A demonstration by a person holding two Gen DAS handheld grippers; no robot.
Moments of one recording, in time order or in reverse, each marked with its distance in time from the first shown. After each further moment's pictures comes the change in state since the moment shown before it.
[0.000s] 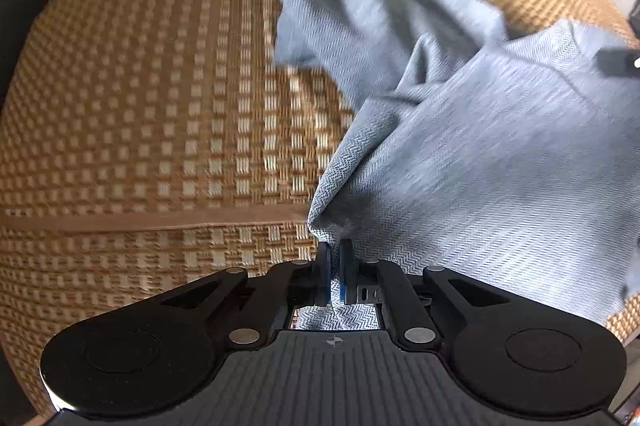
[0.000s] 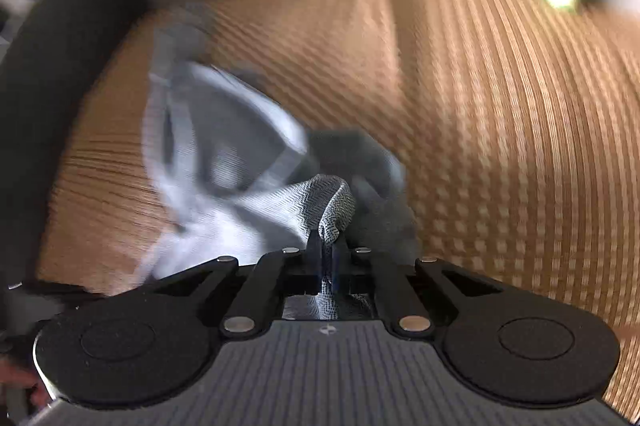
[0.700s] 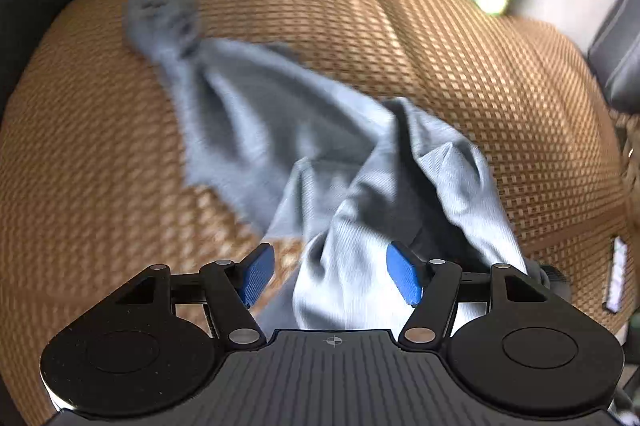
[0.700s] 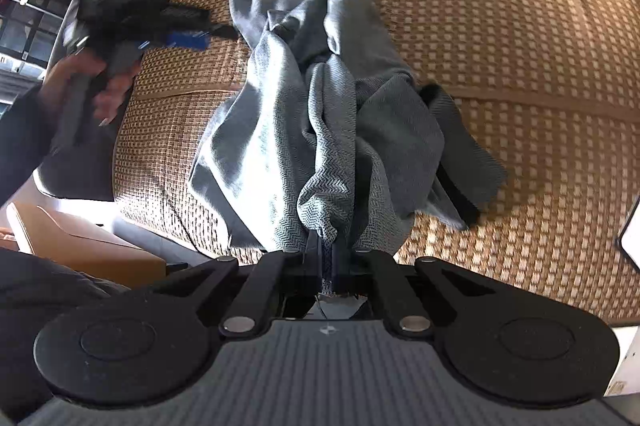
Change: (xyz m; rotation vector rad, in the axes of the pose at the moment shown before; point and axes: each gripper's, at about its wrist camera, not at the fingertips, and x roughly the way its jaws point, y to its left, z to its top) left arm -0.024 -0.070 0.077 0.043 -0.060 -0.022; right arm -0.160 -0.024 -0.169 0.096 0.219 0.097
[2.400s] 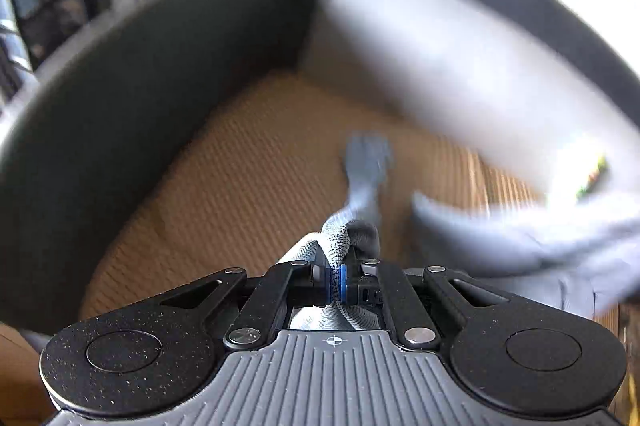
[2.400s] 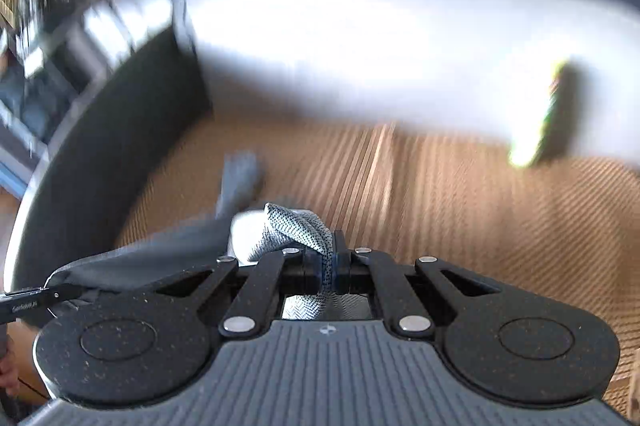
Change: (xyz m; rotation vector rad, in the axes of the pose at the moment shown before) left arm -0.217 0.120 -0.116 -0.524 -0.486 0.189; right arm -0.098 0.069 0.190 -0.192 -0.495 -0.103
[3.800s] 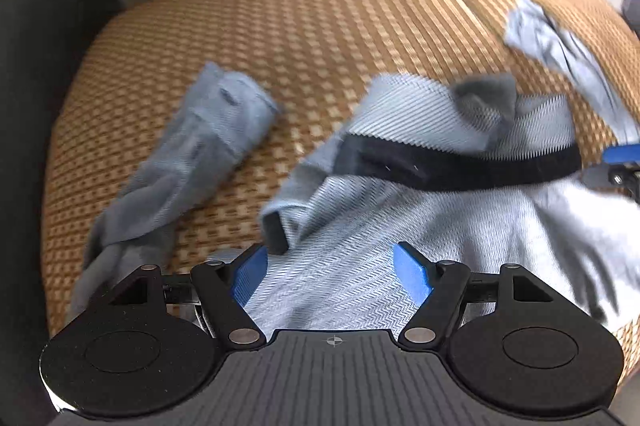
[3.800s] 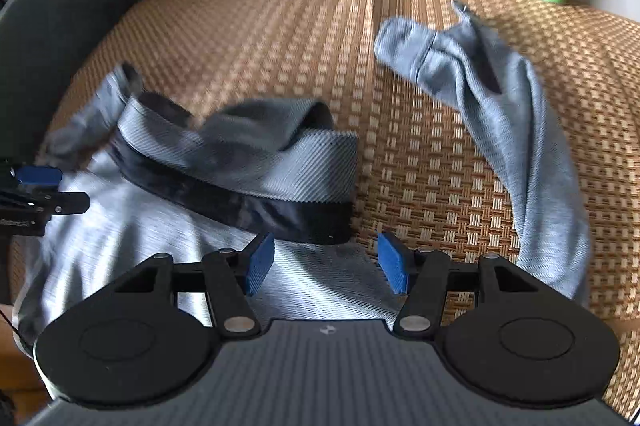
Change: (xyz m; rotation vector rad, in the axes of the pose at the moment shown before) left arm 0.234 -0.084 -0.093 0.648 0.412 -0.096; right arm 0.210 -0.033 -0.150 0.042 0.318 -0.075
